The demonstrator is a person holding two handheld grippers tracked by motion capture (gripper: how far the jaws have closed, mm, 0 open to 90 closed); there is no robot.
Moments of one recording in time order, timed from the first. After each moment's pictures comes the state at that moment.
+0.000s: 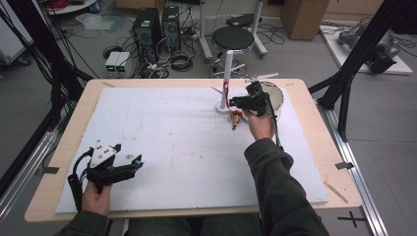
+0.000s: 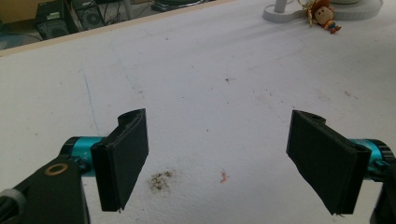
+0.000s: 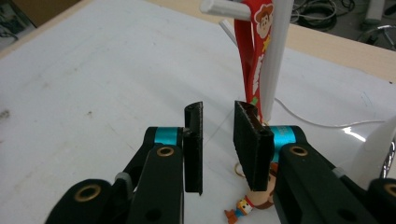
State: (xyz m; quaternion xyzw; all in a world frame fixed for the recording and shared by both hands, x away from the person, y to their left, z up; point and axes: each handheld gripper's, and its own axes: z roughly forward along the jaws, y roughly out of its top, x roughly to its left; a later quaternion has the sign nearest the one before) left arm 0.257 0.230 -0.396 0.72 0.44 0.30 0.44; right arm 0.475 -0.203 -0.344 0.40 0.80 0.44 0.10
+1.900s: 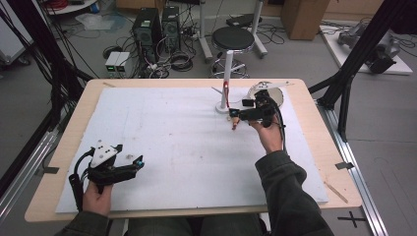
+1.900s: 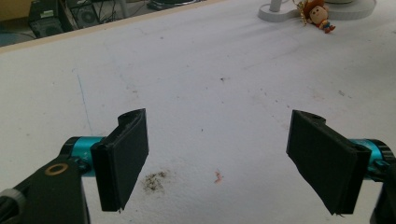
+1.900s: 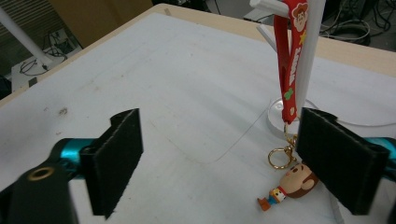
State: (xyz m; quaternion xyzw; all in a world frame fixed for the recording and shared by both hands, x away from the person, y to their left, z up) left arm 0.258 0.229 -0.396 0.72 0.44 0.29 0.45; right arm 0.444 -0.220 -0.347 0.37 0.78 0.50 0.08
